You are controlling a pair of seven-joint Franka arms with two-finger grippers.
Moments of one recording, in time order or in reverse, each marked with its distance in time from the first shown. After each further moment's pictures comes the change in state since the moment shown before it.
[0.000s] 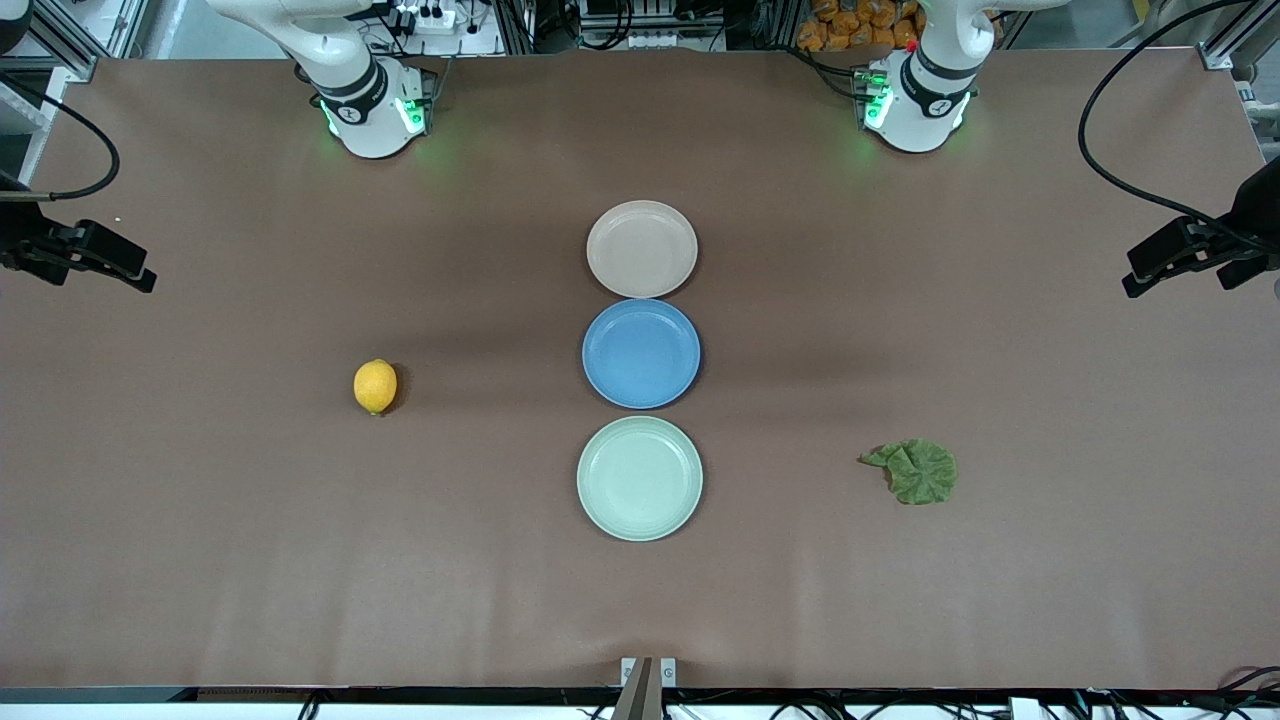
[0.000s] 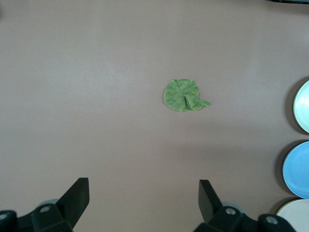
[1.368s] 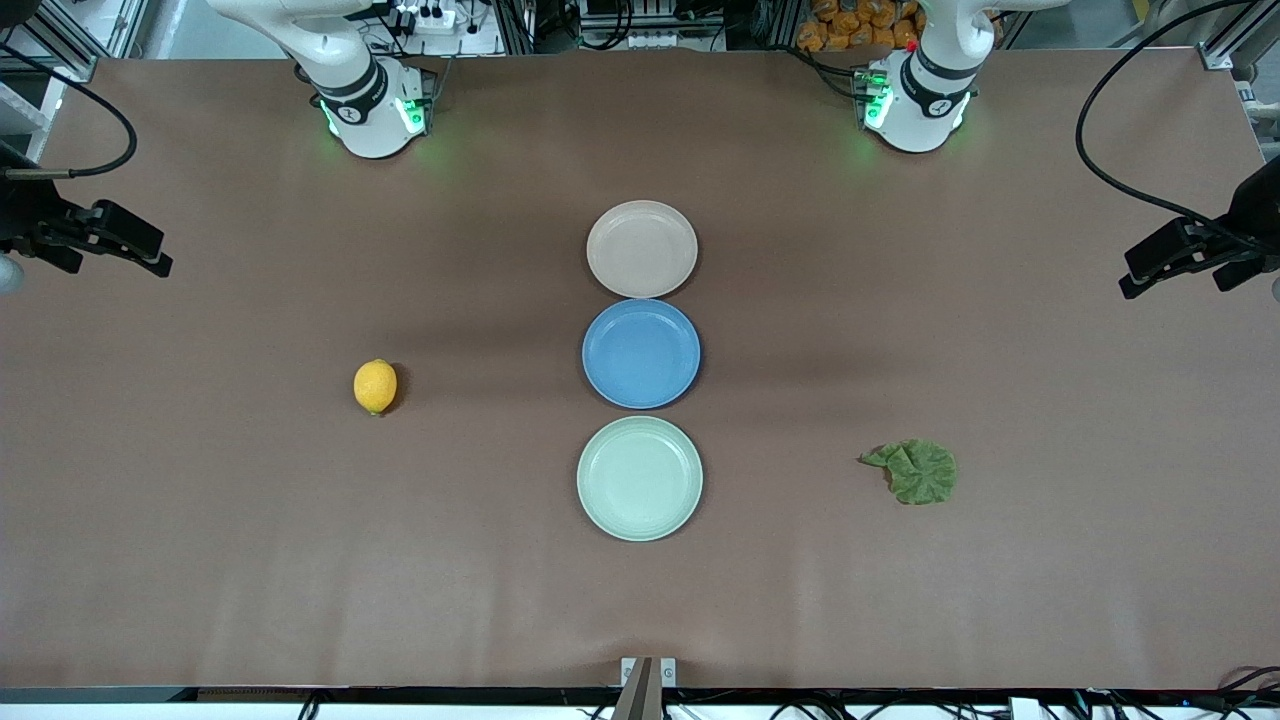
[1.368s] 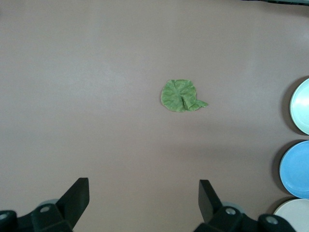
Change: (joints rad) left arm 0.000 0.000 -0.001 -0.005 -0.011 0.007 0.000; right arm 0.008 -0.022 0.030 -0.007 0.002 -0.017 0.001
